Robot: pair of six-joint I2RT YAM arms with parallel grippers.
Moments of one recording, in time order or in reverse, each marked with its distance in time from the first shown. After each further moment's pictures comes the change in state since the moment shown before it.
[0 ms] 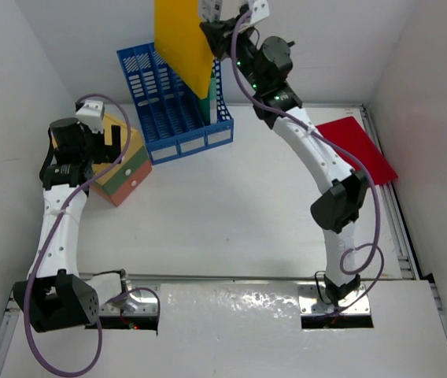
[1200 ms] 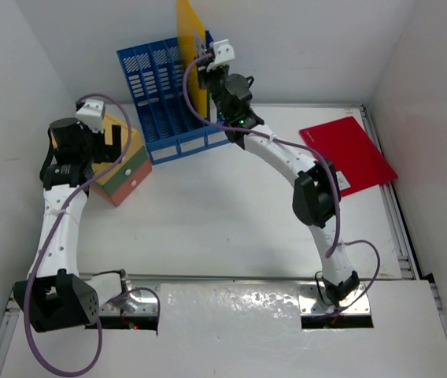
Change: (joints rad) left arm 0.002 0.000 -0.005 0.019 0.016 0.008; right arm 0.096 0.199 -0.153 0.274 0.347 -0.190
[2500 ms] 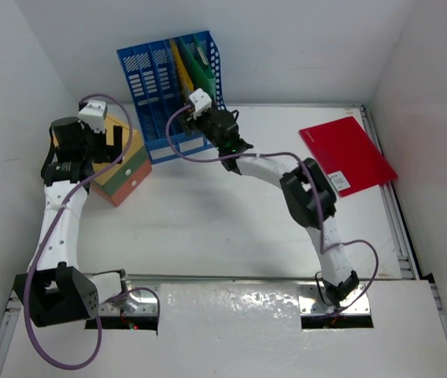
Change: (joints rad) left arm 0.007 0.023 -0.004 0.003 0.020 0.018; right arm 0.043 0.071 -0.341 0.136 -0.152 -0.156
